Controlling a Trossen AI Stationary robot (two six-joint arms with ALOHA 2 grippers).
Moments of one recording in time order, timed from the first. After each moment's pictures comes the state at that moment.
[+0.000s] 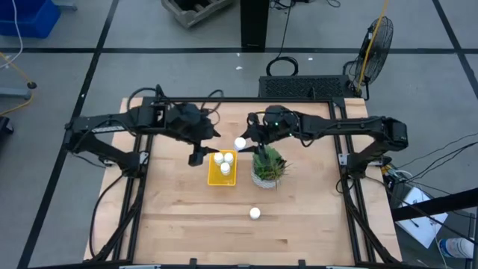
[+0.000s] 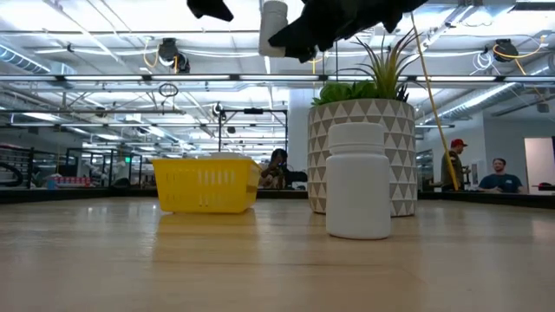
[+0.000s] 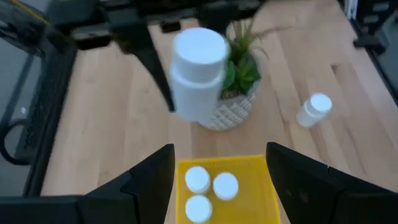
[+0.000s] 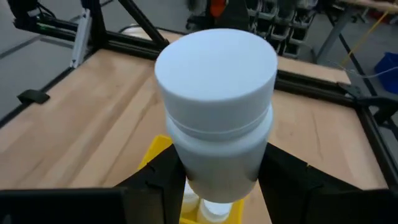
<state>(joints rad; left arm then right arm) 0.09 1.32 1.42 -0.83 0.08 0.16 -0.19 1.53 1.16 -0.06 -0.35 -0.28</state>
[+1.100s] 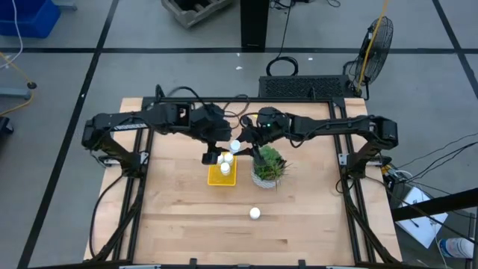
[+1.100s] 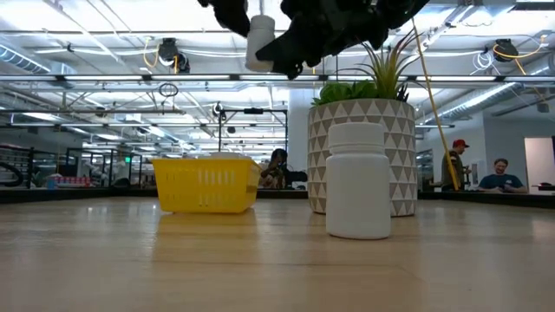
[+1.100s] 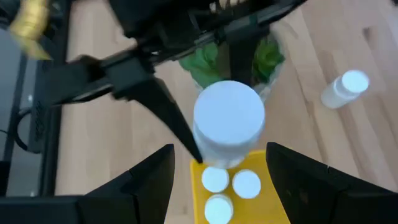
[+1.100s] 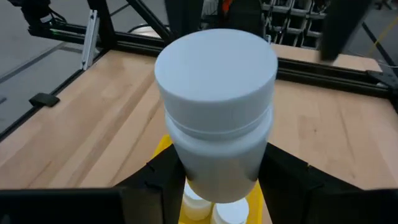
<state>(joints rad) 0.09 1.55 1.61 -0.94 0.04 0.25 -0.20 1.63 1.16 0.03 -0.43 -0.22</state>
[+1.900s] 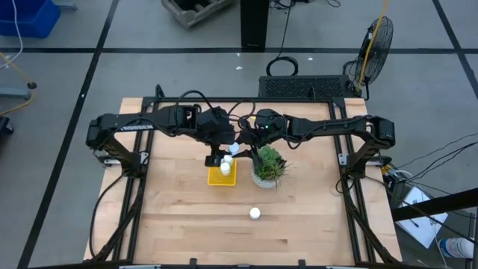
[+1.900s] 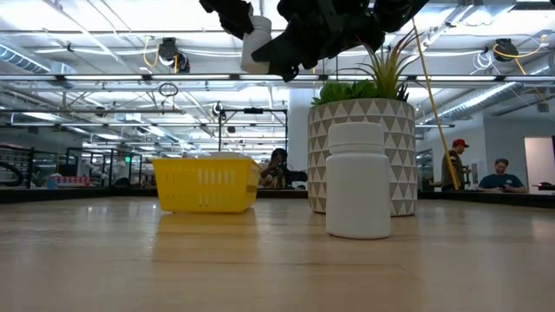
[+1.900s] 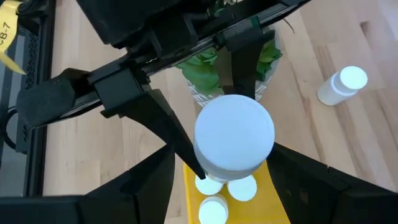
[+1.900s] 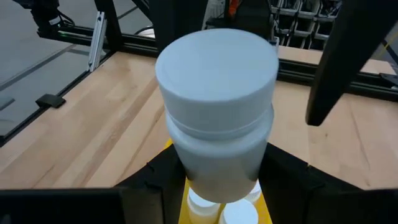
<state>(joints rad) 0.09 1.59 1.61 -0.93 0.06 0.25 -0.19 1.66 1.16 0.07 -0.45 -0.22</state>
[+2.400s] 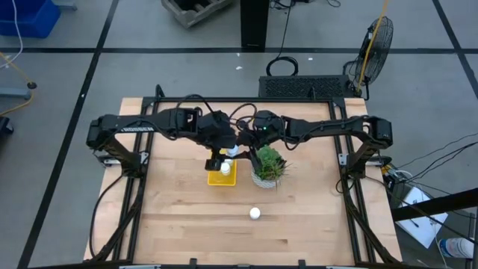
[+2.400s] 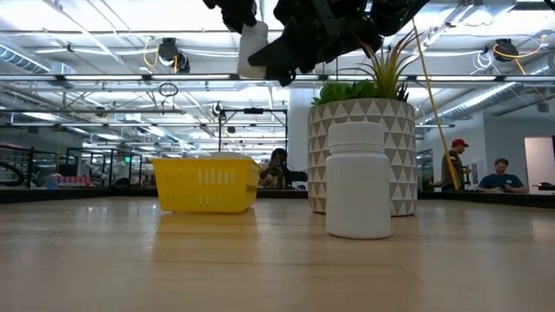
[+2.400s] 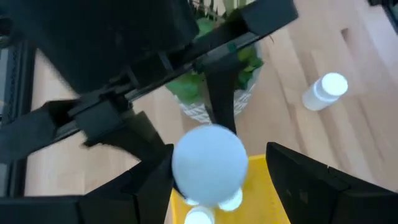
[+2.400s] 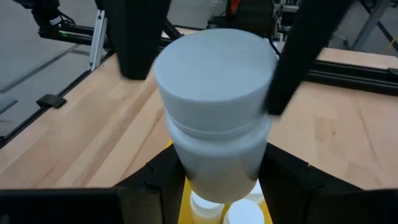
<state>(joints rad) 0.05 1.60 1.61 -0.92 0.08 0.23 -0.19 1.69 1.16 0.09 -0.45 -0.20</state>
